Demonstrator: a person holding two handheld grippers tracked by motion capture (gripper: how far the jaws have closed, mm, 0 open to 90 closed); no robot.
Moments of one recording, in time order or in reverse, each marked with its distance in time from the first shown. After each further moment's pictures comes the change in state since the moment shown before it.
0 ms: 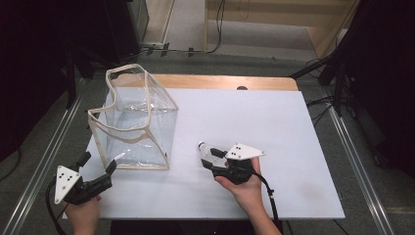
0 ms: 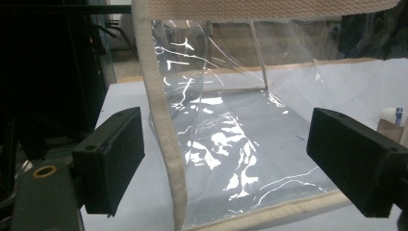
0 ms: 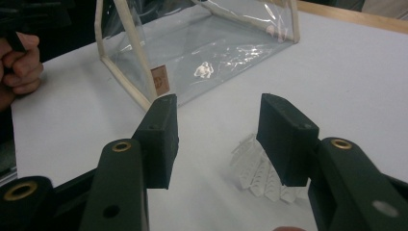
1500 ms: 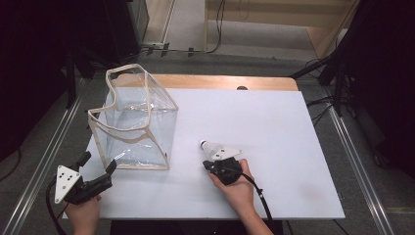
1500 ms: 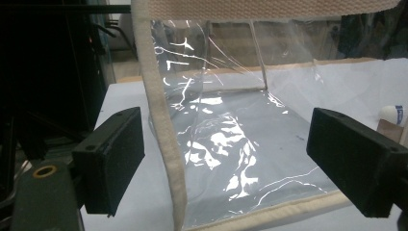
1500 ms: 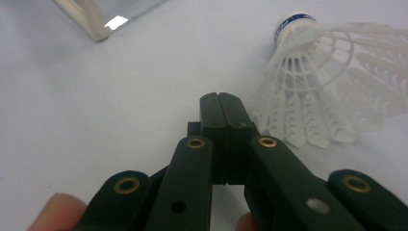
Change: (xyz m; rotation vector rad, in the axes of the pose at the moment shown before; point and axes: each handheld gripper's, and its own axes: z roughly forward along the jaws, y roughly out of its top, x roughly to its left) left arm 0.000 0.000 0.001 -0.002 -0.003 -0.001; right arm -0.003 -0.024 0.043 0.277 -0.106 0.015
